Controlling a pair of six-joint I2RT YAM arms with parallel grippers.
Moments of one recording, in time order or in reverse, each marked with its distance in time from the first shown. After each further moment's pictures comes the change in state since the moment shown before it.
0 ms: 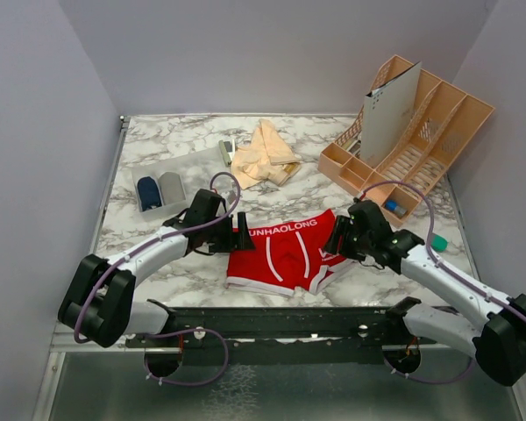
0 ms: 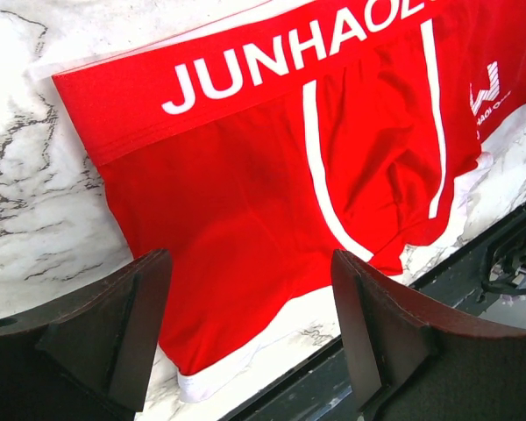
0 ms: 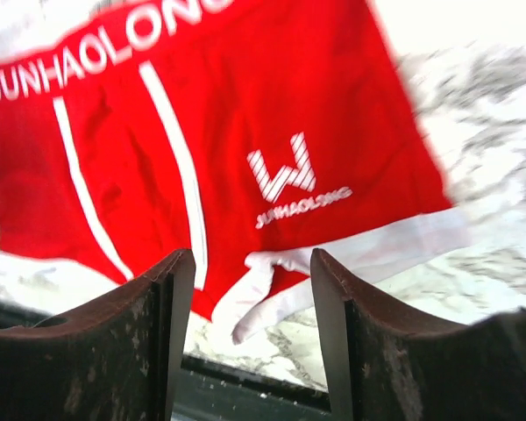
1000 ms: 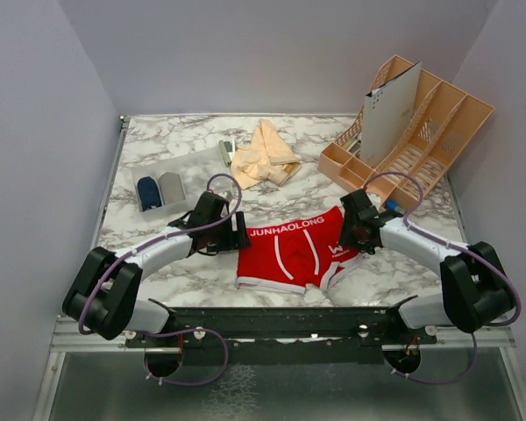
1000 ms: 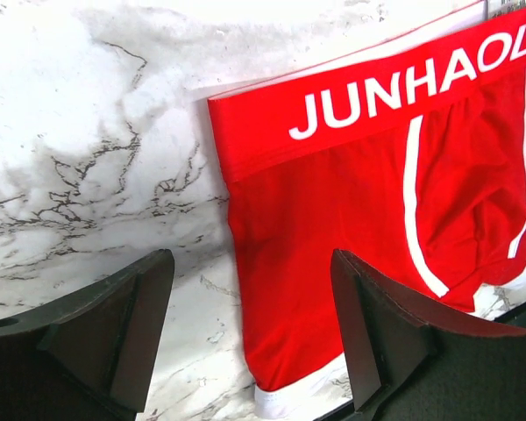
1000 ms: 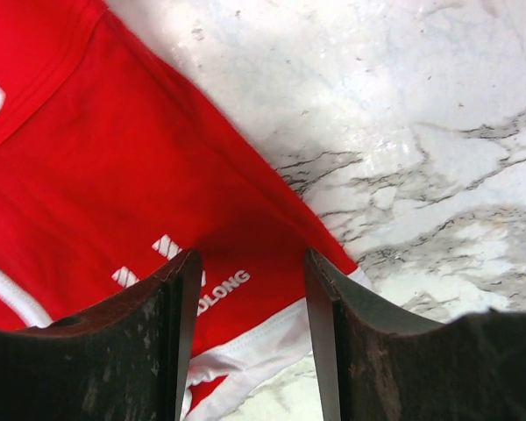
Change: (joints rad) left arm -0.016 0.051 -0.023 0.059 -0.180 -0.043; right arm -0.109 0.353 0.122 -0.022 0.326 -0.088
